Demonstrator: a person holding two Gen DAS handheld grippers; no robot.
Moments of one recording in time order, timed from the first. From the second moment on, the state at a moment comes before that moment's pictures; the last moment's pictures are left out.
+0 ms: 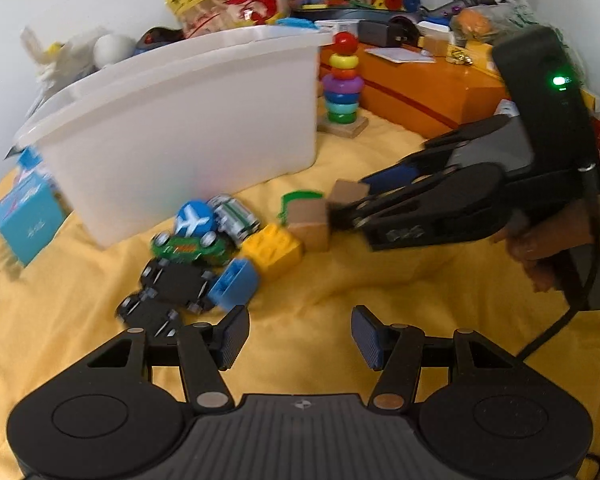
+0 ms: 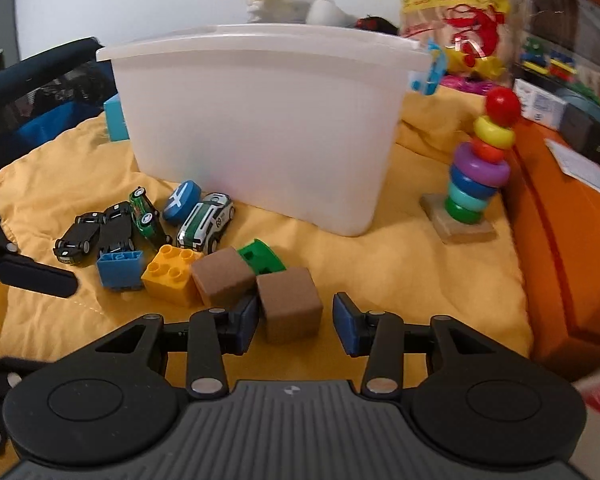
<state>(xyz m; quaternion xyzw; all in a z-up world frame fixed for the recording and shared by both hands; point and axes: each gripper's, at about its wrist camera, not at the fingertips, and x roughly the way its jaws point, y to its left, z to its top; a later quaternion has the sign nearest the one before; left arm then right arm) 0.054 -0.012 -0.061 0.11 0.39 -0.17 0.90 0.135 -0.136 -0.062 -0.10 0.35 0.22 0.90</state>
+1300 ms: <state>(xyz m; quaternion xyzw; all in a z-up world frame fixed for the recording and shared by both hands) 0.011 0.031 -0.075 0.11 0.39 -0.12 0.90 0.038 -0.108 -0.058 -0.09 0.36 0.29 0.88</state>
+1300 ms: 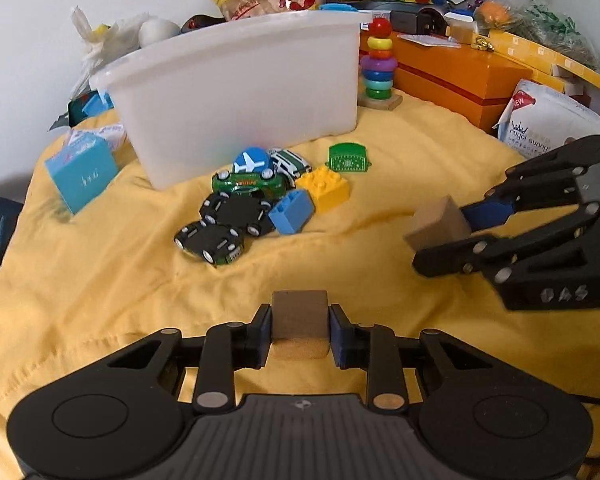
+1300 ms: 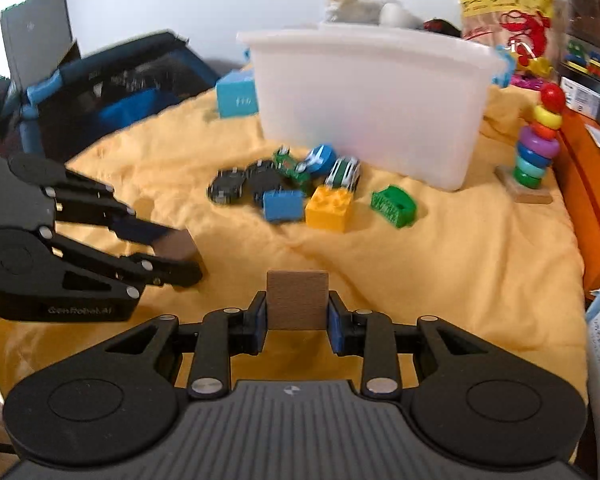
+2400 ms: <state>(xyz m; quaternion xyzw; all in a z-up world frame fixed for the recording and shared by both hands) 0.026 0.065 0.029 0.03 0.31 -0.14 0.94 0.052 -0.135 0.018 -0.05 0.29 0.23 0.93</state>
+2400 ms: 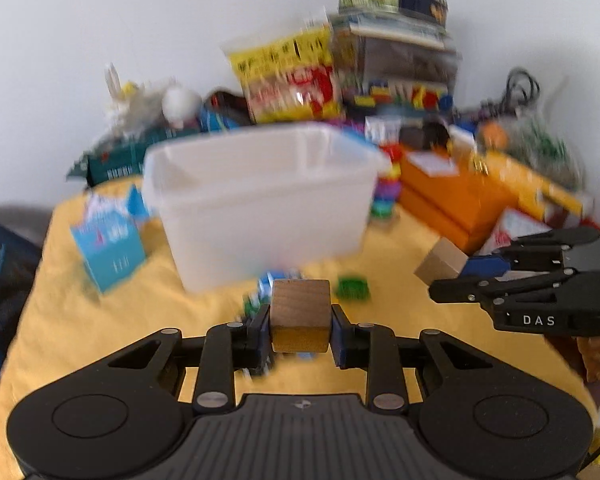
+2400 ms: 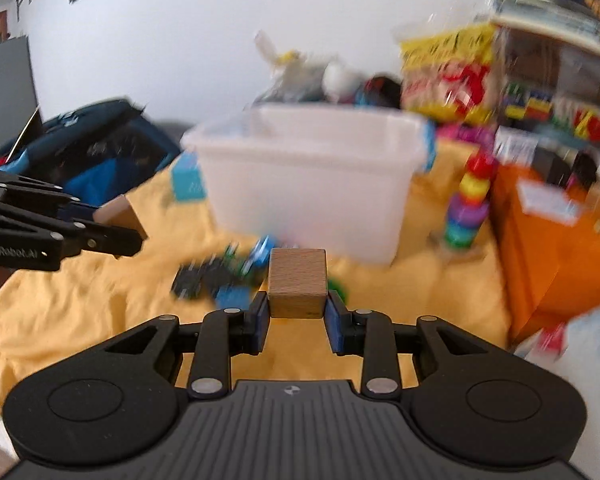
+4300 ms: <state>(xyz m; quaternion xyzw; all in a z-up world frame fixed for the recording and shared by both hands) 0.076 0.064 -0.016 0.03 0.37 -0.09 0.92 0.117 -0.104 0.014 -0.05 0.29 0.22 0.93</state>
